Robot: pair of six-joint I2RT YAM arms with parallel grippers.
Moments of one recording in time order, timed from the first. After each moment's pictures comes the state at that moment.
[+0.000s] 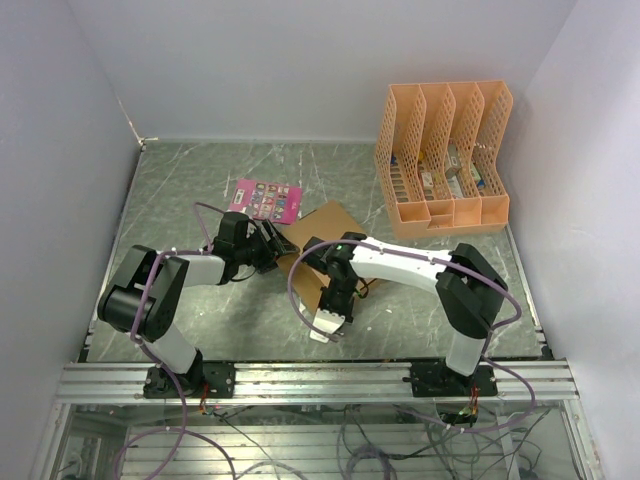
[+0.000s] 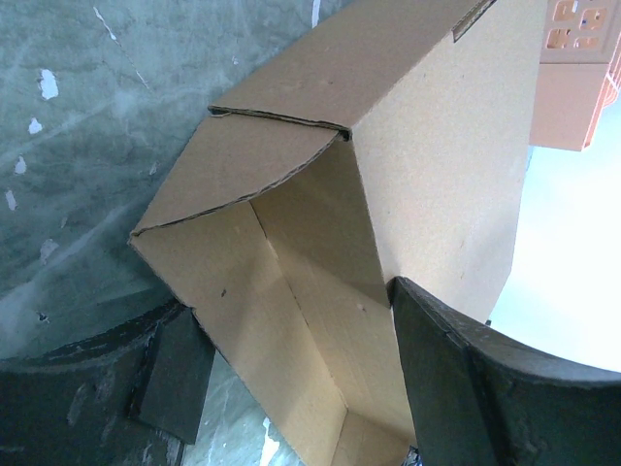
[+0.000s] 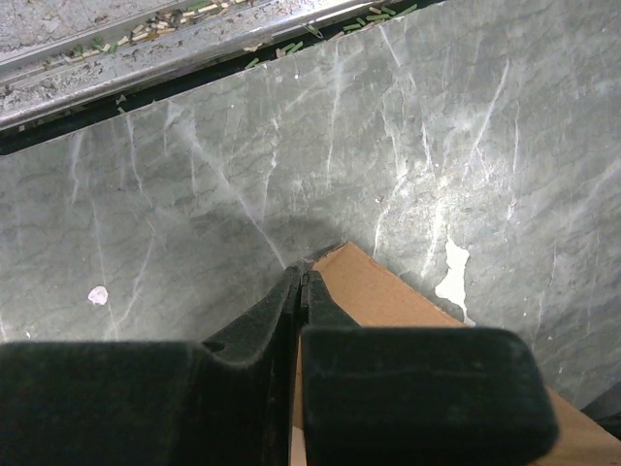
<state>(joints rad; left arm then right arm) -0.35 1.63 0.59 0.37 0.37 -0.92 0.98 1.81 1.26 -1.09 -0.52 -1.92</state>
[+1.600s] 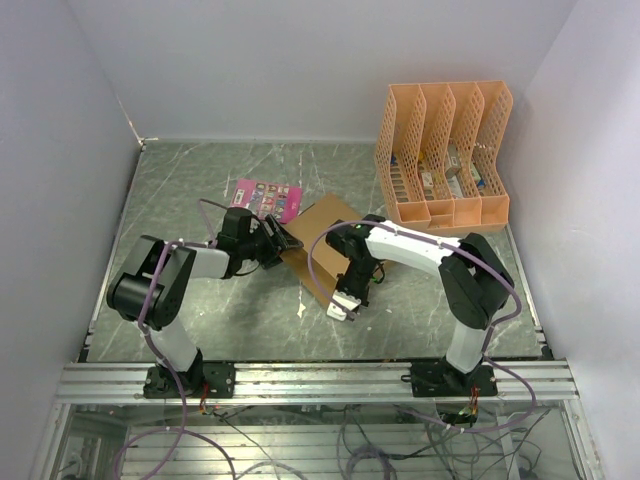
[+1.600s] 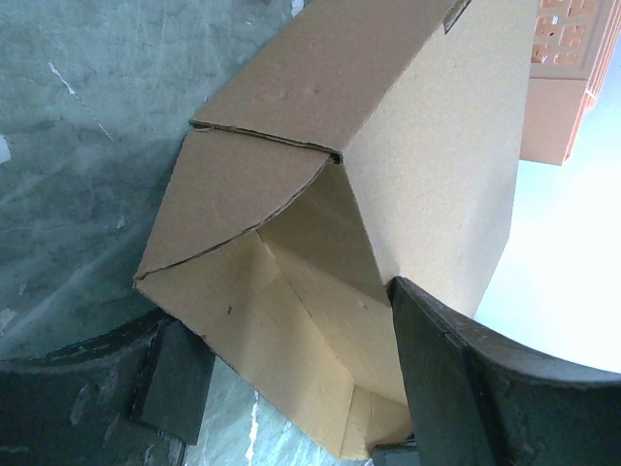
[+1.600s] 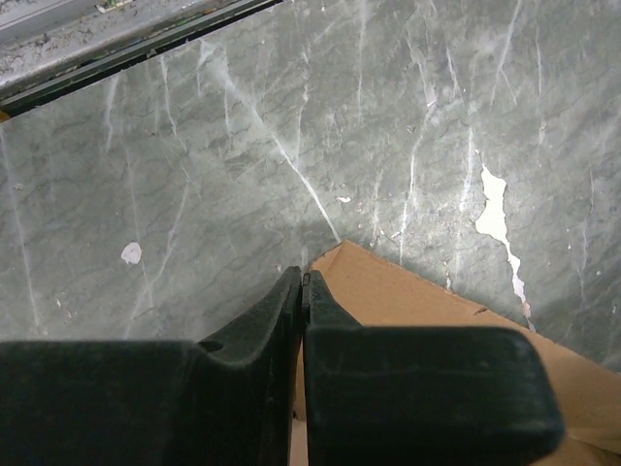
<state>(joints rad) -0.35 1.71 0.65 0.40 0.40 -0.95 0.78 1.82 1.24 -1.18 -0.63 -2.09</state>
